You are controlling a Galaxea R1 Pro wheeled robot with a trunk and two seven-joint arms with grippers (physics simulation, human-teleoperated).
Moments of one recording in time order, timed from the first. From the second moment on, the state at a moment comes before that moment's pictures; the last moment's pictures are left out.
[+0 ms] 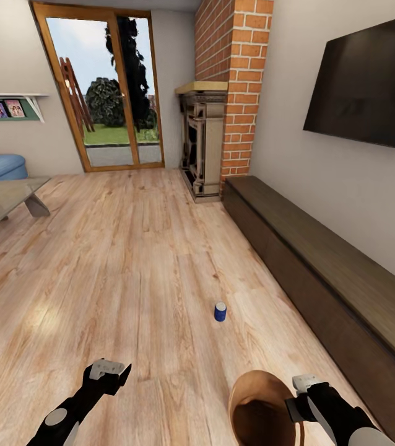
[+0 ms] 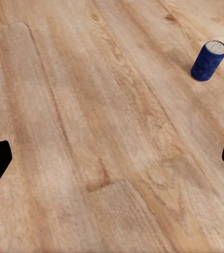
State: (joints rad) left arm -0.26 0.13 0.00 -0.83 0.03 -0.10 -0.25; right arm -0.54 -0.15 0.07 -0.40 0.08 0.51 0.18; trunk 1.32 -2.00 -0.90
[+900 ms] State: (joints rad) left arm -0.26 0.13 0.00 -0.83 0.03 -0.10 -0.25; right arm -0.54 -0.15 0.07 -0.40 0.08 0.51 0.17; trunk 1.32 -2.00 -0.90
